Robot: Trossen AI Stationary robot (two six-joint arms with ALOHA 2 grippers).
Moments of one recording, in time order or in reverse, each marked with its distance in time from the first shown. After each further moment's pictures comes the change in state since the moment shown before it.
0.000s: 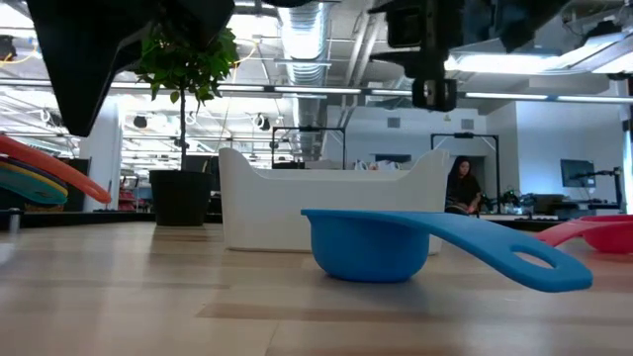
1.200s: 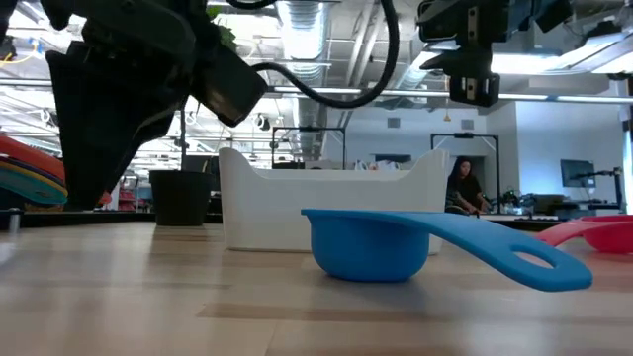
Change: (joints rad) left arm 0.080 0.146 0.000 0.076 0.143 0.171; right arm 0.041 -0.151 -0.001 -0.308 0.067 -0.092
